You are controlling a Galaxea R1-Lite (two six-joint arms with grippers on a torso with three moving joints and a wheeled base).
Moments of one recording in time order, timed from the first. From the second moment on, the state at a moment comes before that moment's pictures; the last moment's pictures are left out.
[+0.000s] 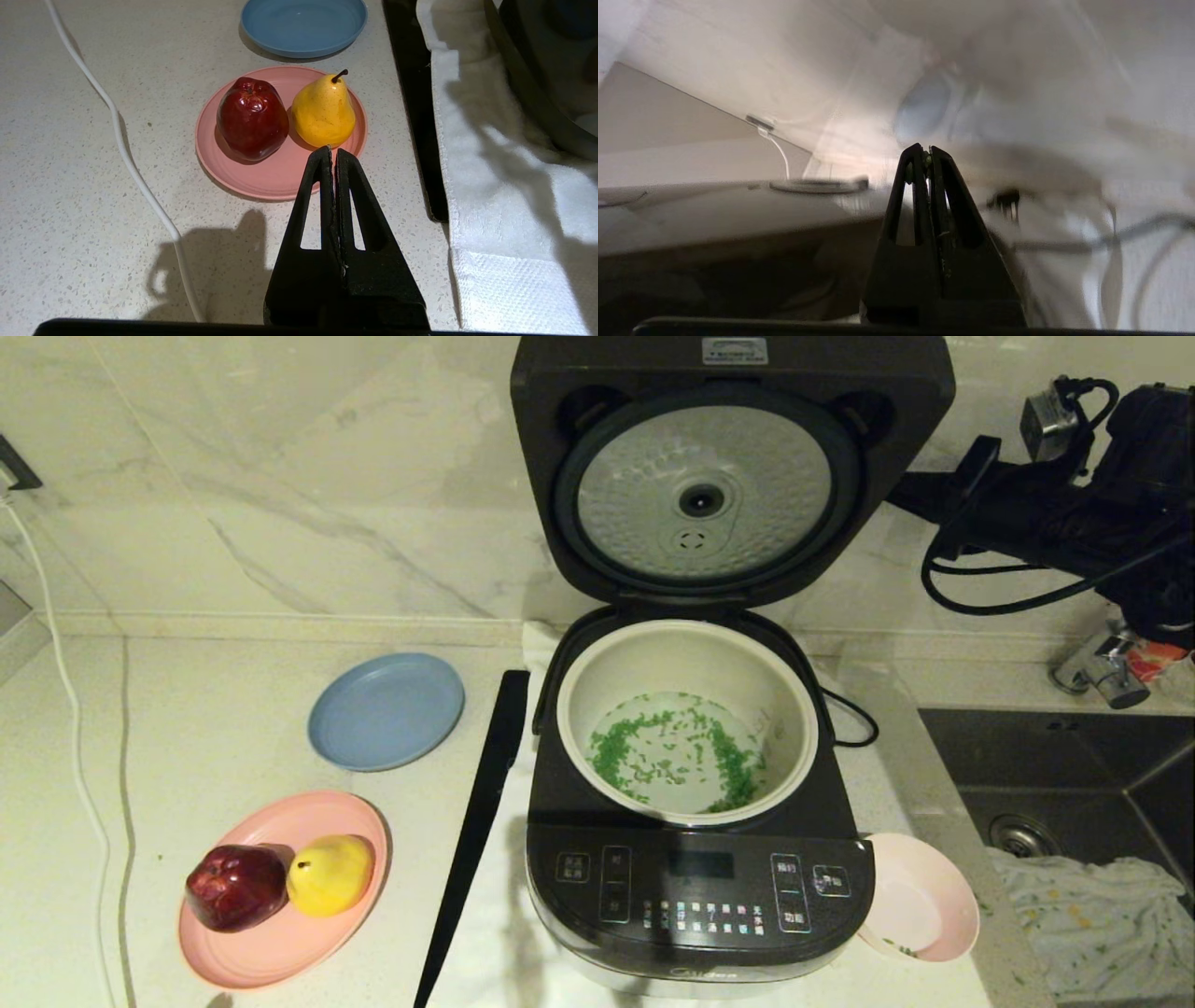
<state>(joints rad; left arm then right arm) 0.00 0.00 0.00 -0.01 -0.03 0.07 0.03 1.93 -1.61 -0.56 0.68 0.81</state>
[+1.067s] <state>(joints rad) 0.00 0.00 0.00 -0.01 -0.03 0.07 0.09 1.98 -1.66 -0.62 0.69 0.81</state>
